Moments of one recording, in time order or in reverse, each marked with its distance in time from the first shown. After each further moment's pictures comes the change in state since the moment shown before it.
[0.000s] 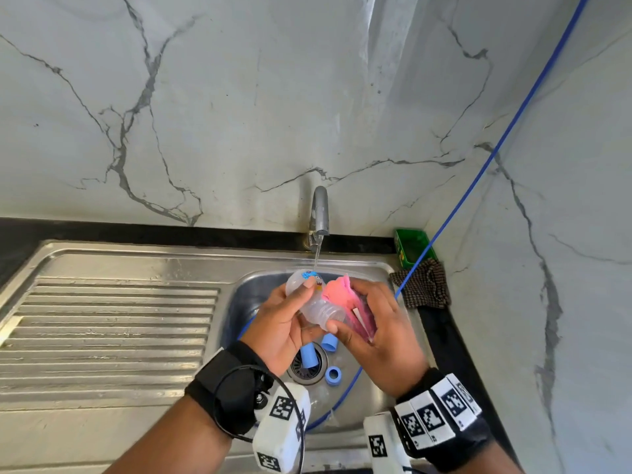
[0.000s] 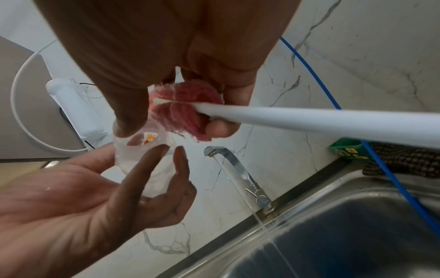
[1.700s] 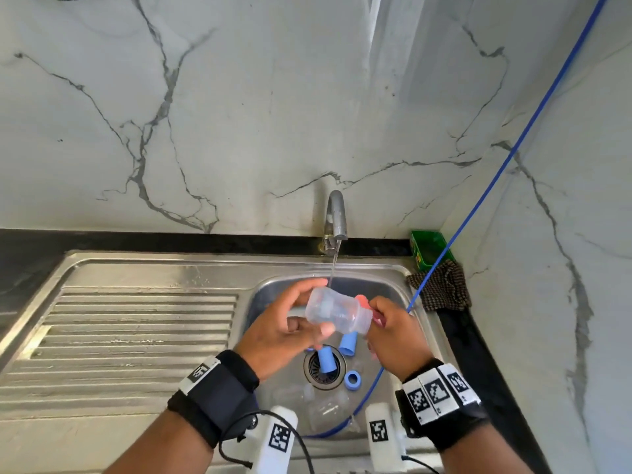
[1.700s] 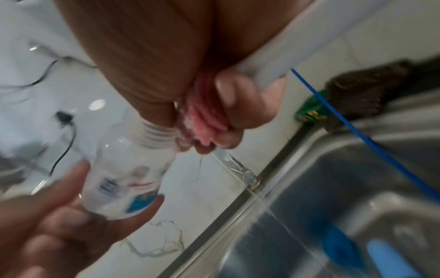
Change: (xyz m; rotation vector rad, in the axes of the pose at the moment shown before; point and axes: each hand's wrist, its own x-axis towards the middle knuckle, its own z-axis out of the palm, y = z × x) left_hand -0.019 0.027 -0.035 0.713 -0.098 0.179; right_hand 0.016 0.030 0.032 -0.043 -0.042 0.429
